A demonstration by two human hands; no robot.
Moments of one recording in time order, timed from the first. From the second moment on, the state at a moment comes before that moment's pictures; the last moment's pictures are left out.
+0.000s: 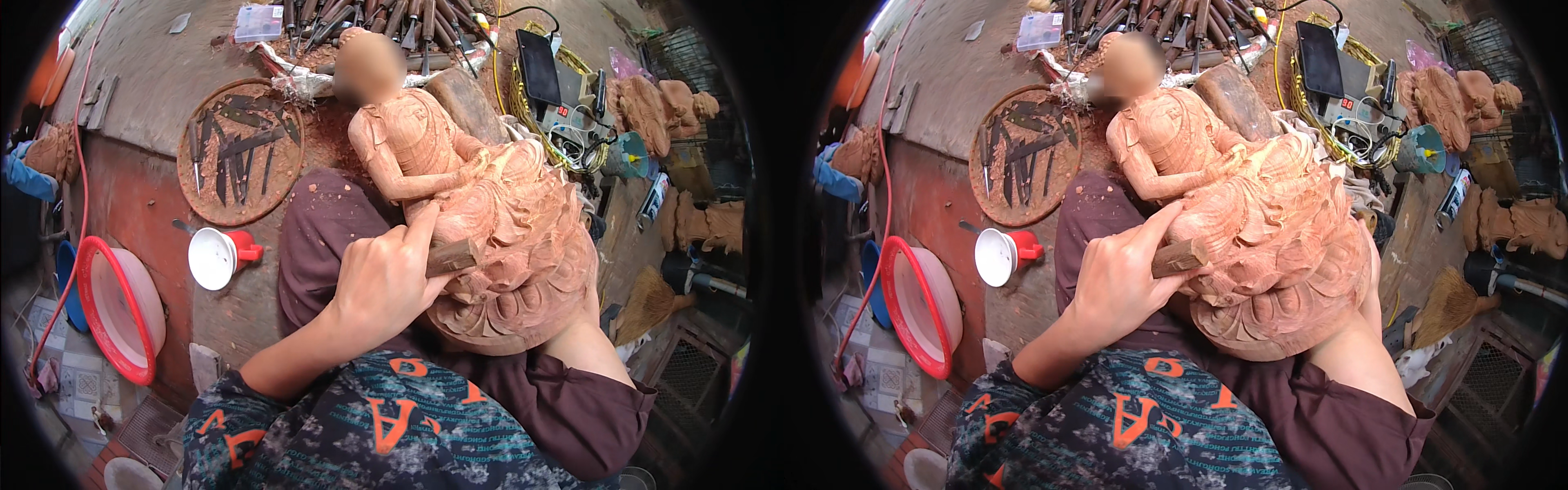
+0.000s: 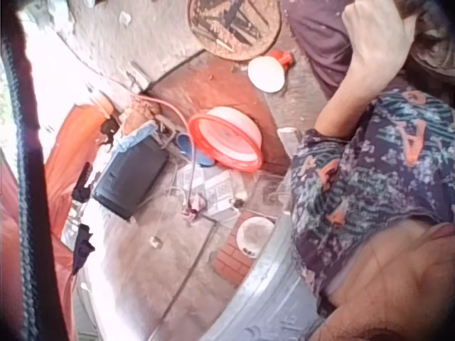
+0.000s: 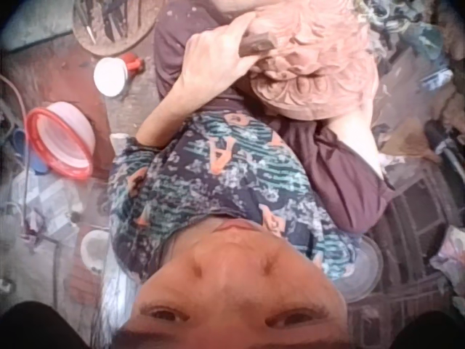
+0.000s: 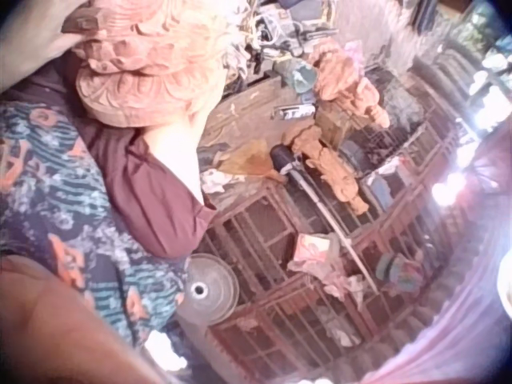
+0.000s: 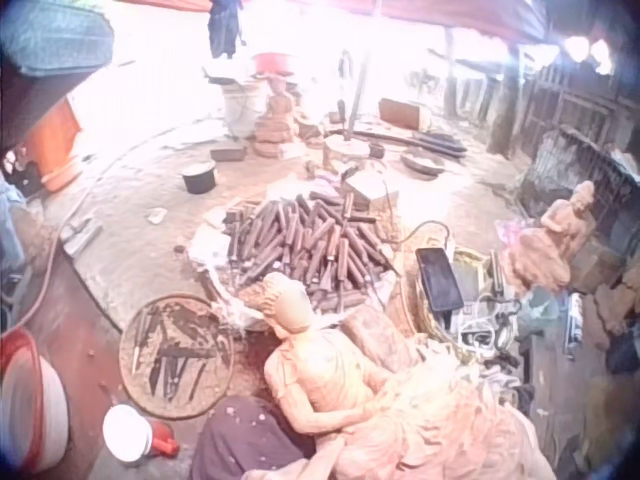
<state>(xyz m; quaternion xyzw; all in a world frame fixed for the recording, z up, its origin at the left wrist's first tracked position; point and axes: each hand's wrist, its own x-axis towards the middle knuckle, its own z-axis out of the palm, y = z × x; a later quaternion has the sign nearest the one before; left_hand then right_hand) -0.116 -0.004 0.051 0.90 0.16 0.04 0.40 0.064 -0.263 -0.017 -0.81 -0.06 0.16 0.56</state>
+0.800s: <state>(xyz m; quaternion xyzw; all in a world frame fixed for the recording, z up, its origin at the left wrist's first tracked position) 0.050 0.299 -0.044 0.86 0.26 0.09 0.43 0.087 -0.178 -0.080 -0.89 -0.13 0.09 0.42</state>
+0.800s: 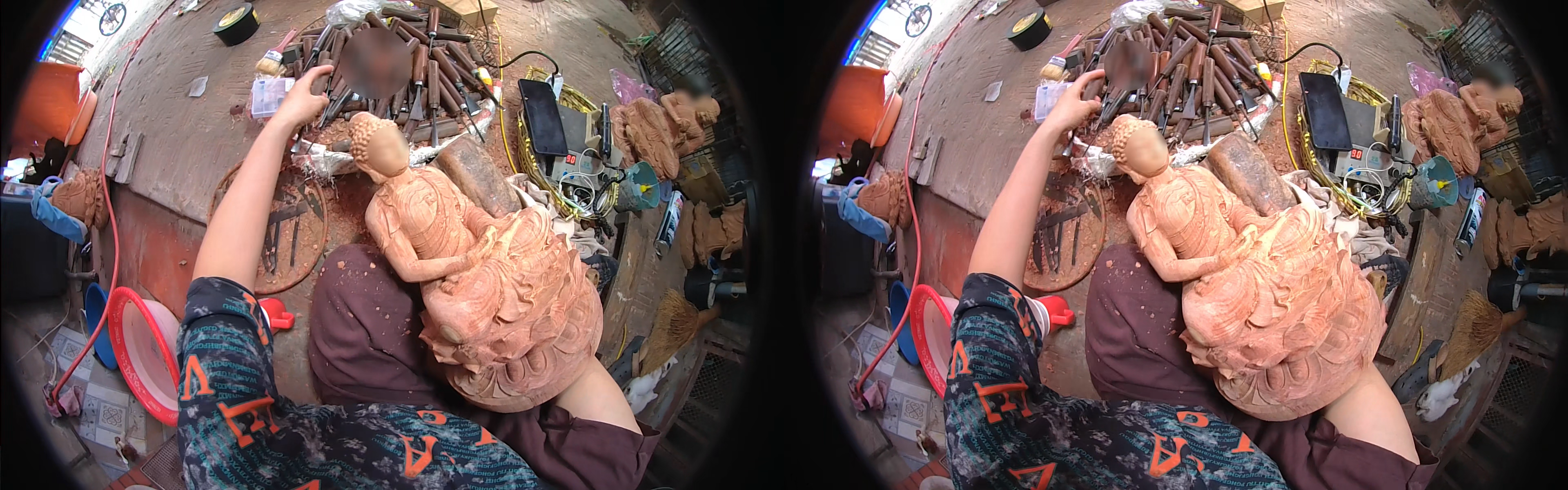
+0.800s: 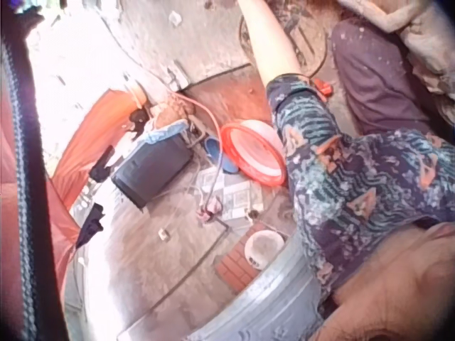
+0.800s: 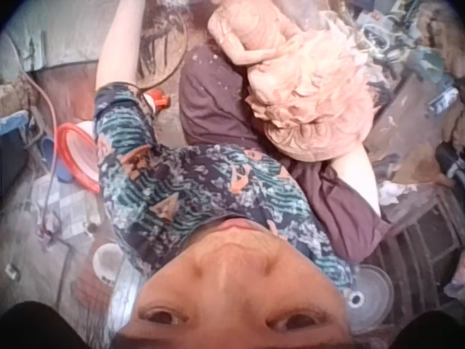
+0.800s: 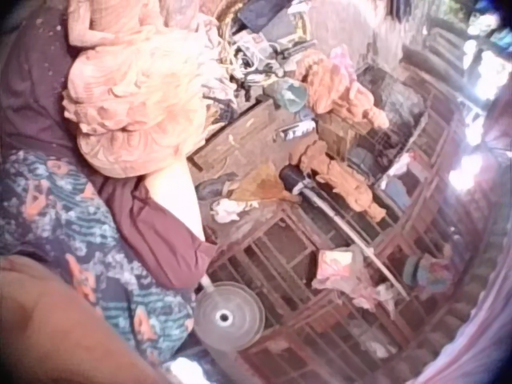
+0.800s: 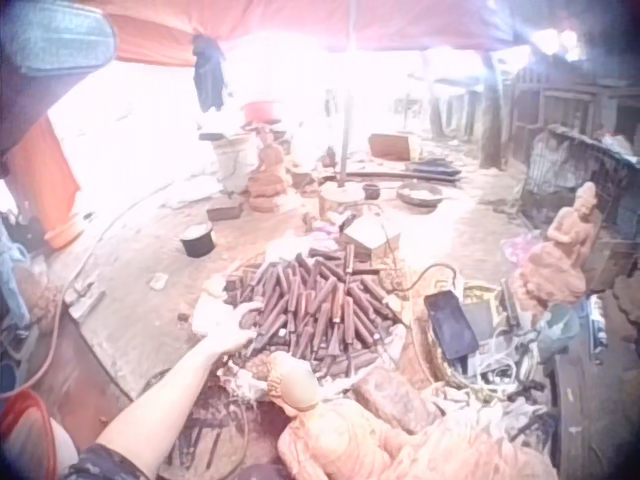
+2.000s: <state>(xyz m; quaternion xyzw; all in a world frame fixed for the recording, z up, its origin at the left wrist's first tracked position) 0.171 0.265 -0.071 0.97 0.19 -0.02 0.15 0.101 -0.166 -0.086 -0.90 -0.12 0.09 0.40</state>
